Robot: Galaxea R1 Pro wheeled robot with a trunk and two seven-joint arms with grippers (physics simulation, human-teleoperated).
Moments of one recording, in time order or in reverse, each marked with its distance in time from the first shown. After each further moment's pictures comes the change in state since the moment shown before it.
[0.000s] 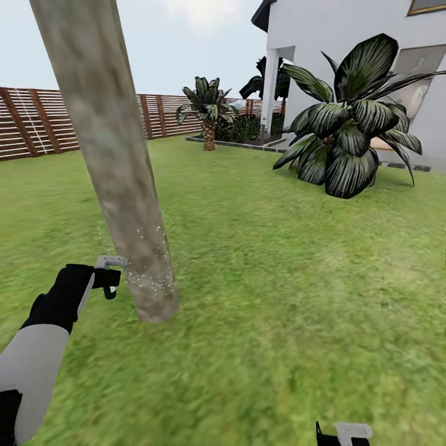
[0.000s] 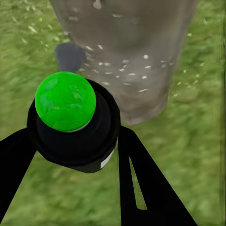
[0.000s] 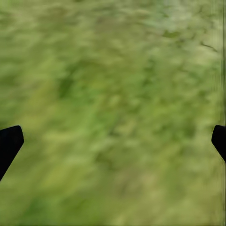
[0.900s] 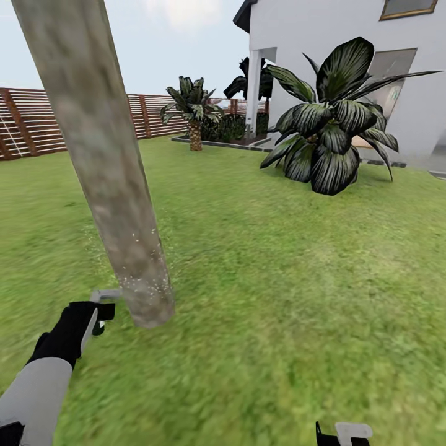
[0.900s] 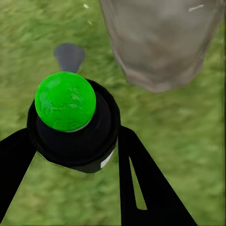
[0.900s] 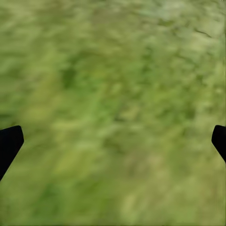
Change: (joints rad) left arm 0.149 -0.055 0.131 0.088 -0.001 -0.126 0.203; right arm 0.000 0.001 0.000 0.000 0.000 0.000 0.001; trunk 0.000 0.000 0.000
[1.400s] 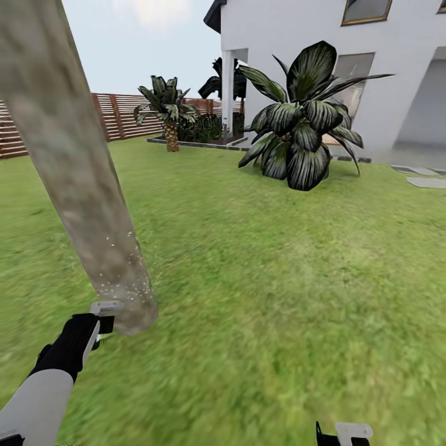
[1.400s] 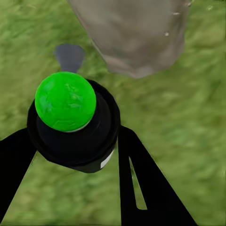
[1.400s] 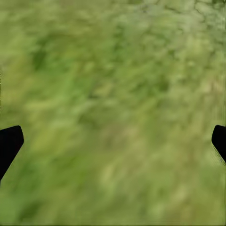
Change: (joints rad) left arm 0.049 -0.016 0.007 0.025 -0.005 -0.016 0.067; right arm 0.000 -0.001 0.000 0.000 0.000 0.000 -0.001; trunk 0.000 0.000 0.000
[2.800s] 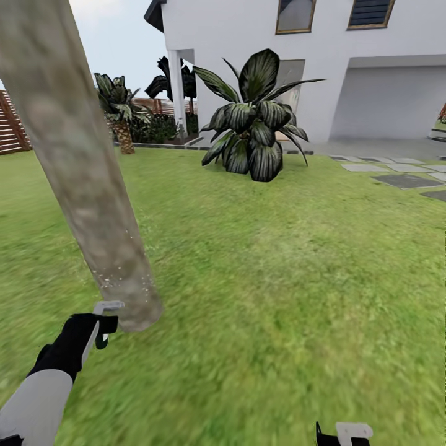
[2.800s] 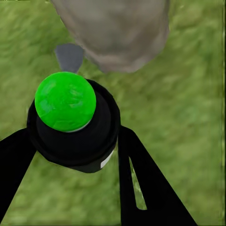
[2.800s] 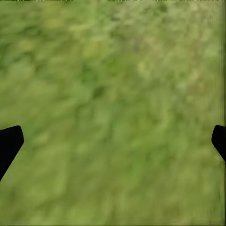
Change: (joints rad) left arm 0.001 0.006 -0.008 0.000 0.001 -0.001 -0.095; right arm 0.000 0.000 0.000 0.001 0.000 0.000 0.000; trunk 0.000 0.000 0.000
